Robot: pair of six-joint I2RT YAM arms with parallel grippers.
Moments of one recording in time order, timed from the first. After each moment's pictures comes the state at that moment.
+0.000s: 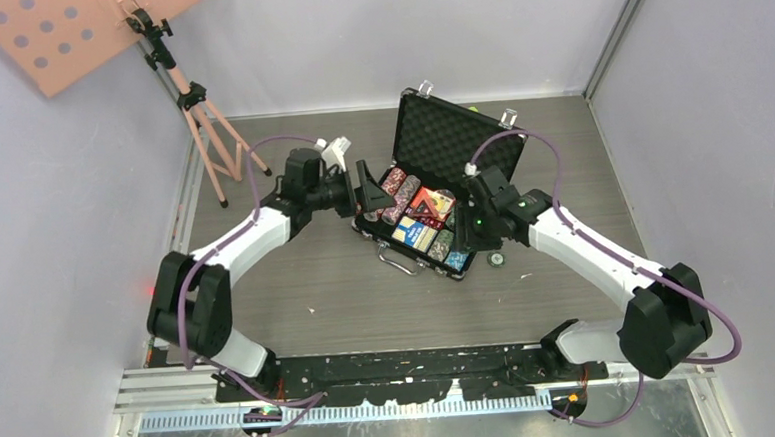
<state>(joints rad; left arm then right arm) -0.40 1.50 0.97 0.03 0.61 -0.64 0.49 1.29 0.95 -0.72 -0.02 0.51</state>
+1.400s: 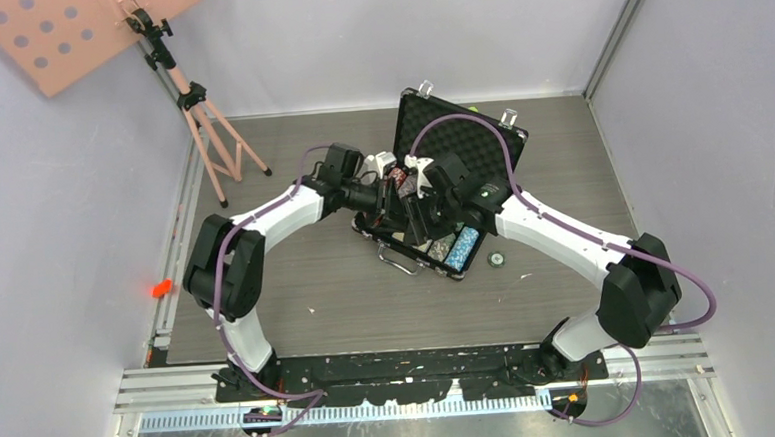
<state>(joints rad) -0.51 1.78 1.22 -0.22 0.98 -0.72 0.70 1.47 1.17 -0.57 -0.18 0.33</state>
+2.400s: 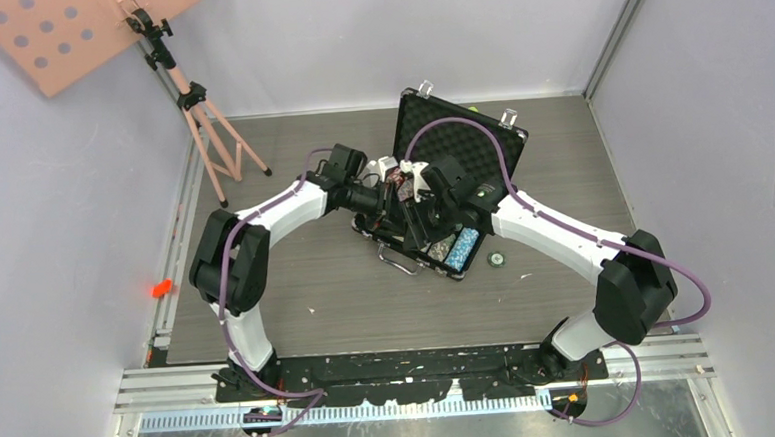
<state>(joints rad) -0.52 1.83 1.28 -0.36 1.01 -0.68 0.71 1.49 1.17 -0.59 -0.22 0.28</state>
